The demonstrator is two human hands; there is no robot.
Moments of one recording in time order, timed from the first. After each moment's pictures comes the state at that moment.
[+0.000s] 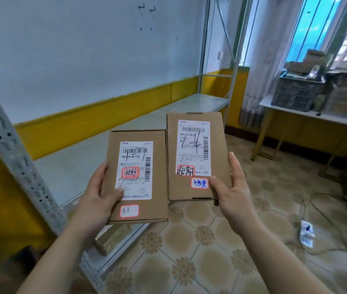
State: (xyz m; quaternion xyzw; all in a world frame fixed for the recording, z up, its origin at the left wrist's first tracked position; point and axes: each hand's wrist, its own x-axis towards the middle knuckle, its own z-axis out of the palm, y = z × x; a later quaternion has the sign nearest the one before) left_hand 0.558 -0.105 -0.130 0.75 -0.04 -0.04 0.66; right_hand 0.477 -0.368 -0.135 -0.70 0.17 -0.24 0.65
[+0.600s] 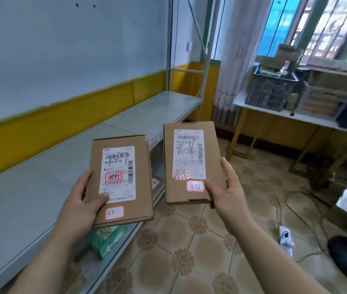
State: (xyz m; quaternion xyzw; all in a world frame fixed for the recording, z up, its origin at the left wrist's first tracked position) left_hand 0.800 -0.281 -0.154 0.76 -0.02 -0.06 0.65; right_hand 0.680 -0.545 -0.149 -0.68 0.28 -0.24 0.63
